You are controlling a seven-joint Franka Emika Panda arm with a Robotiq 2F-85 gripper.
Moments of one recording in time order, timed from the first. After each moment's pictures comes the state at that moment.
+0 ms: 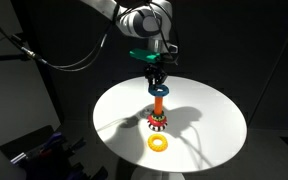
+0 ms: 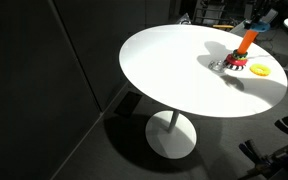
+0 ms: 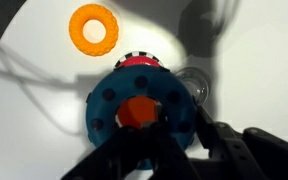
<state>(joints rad) -0.12 0.35 -0.07 -1.79 0.01 2.04 -0.14</state>
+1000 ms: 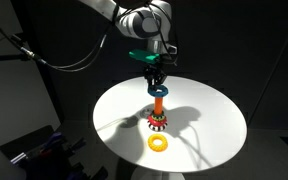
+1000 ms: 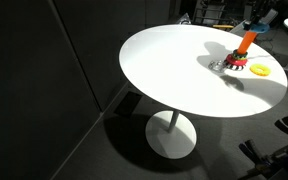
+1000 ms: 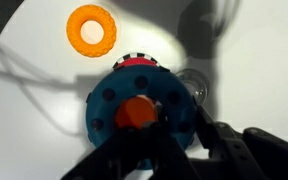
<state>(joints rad) -0.12 0.35 -0.07 -1.79 0.01 2.04 -0.14</state>
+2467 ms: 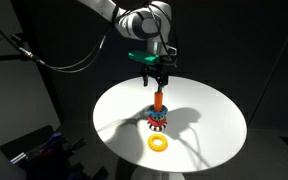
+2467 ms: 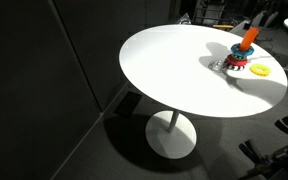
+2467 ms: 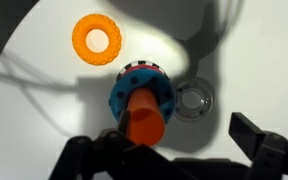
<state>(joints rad) -0.12 0.34 -0.08 -1.82 0.00 2.04 -0.14</state>
